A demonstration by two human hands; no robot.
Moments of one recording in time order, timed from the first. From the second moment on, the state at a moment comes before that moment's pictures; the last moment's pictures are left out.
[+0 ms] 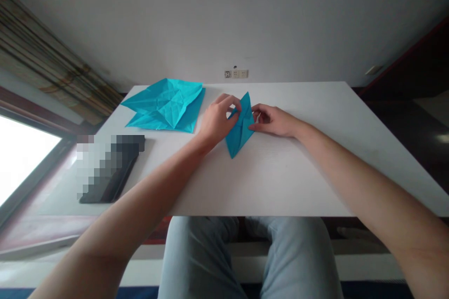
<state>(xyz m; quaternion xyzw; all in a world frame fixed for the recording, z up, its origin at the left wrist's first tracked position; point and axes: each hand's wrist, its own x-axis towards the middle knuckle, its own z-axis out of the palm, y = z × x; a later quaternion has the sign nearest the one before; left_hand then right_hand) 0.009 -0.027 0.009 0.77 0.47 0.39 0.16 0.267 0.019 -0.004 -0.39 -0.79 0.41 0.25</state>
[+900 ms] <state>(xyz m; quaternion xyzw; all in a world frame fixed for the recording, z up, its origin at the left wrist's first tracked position) 0.002 -0.022 0.008 0.75 0.52 0.37 0.19 0.266 0.015 -0.002 -0.39 -0.82 0.34 0.23</state>
